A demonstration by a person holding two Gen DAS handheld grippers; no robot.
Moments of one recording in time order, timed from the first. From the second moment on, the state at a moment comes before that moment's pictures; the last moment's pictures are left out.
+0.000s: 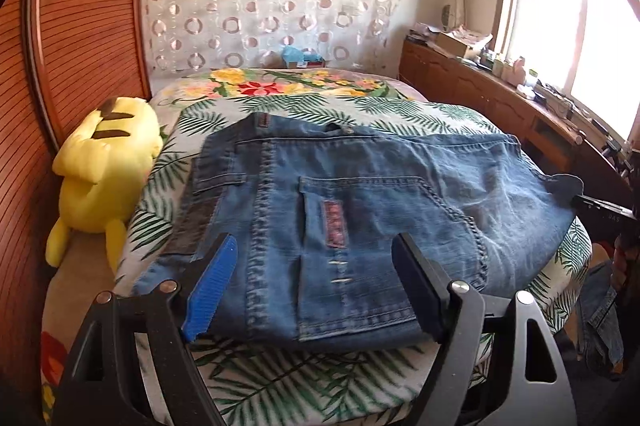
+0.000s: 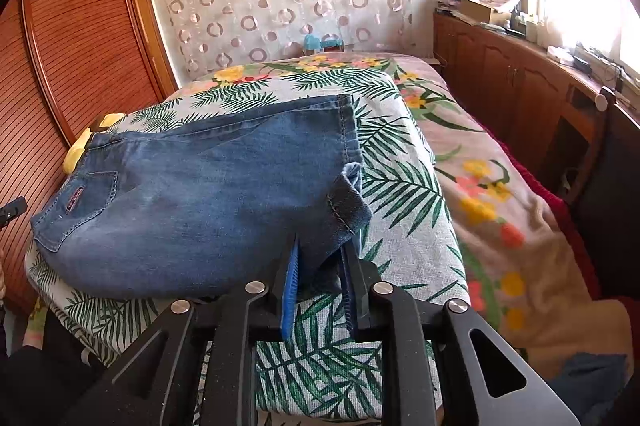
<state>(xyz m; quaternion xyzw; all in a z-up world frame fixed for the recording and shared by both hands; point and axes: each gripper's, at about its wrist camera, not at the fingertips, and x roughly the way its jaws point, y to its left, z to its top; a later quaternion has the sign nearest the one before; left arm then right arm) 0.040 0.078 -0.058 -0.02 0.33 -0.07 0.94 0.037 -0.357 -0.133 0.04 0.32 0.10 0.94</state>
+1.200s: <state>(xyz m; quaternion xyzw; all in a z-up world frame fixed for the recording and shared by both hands) 0.106 -0.080 -0.057 0.00 0.31 -0.20 0.93 0.054 -0.372 -0.140 0.08 0.33 0.10 0.93</state>
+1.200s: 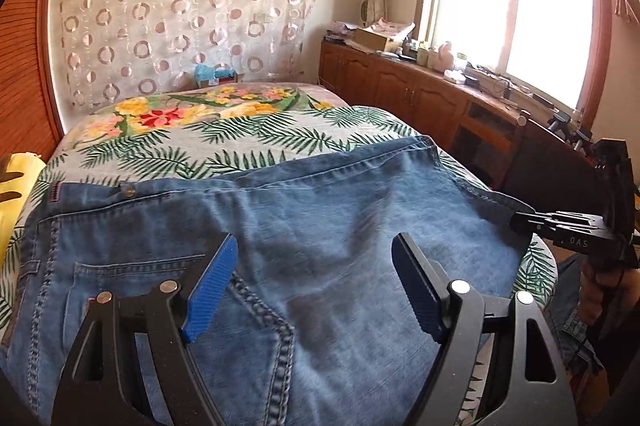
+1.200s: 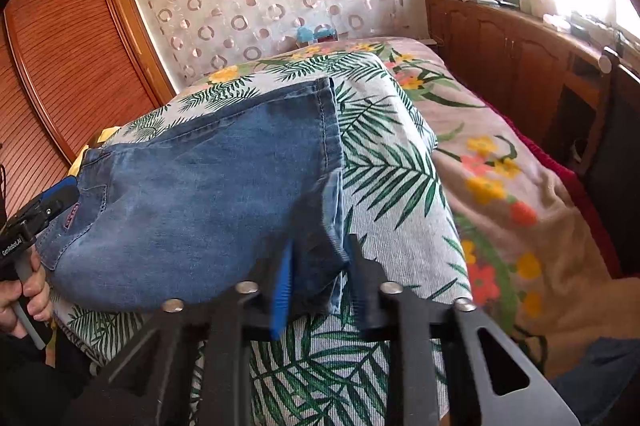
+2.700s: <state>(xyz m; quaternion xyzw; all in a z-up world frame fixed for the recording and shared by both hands) 0.099 -0.016 -0.054 -0.01 0.33 -0.18 0.92 0.087 -0.234 -0.030 -0.05 0.27 0.23 0.93</state>
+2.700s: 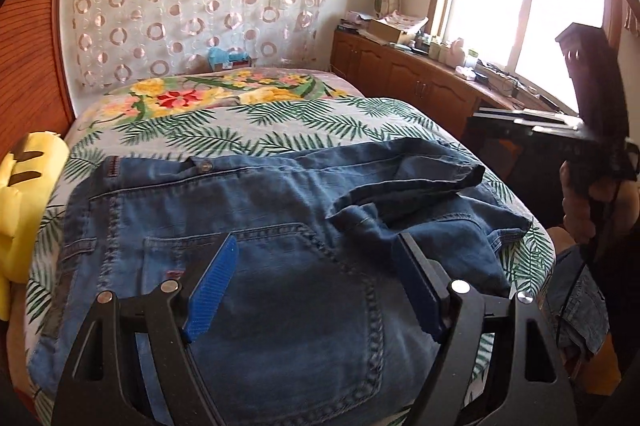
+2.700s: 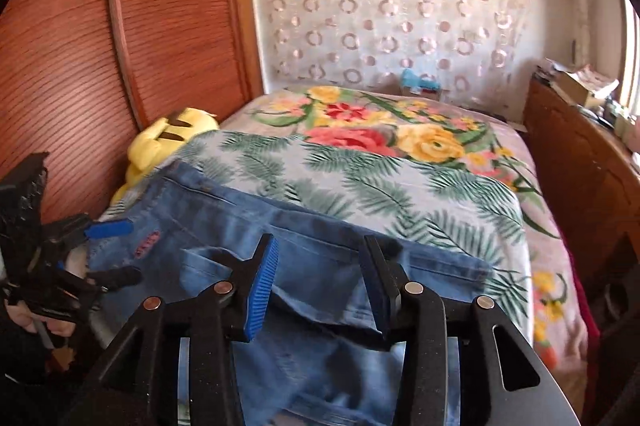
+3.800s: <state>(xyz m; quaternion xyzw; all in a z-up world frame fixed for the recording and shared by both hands) 0.119 -0.051 -0.067 0.01 0.37 -0.23 0.90 0.130 -0.242 -0.055 0.04 0.40 0.27 0.87</state>
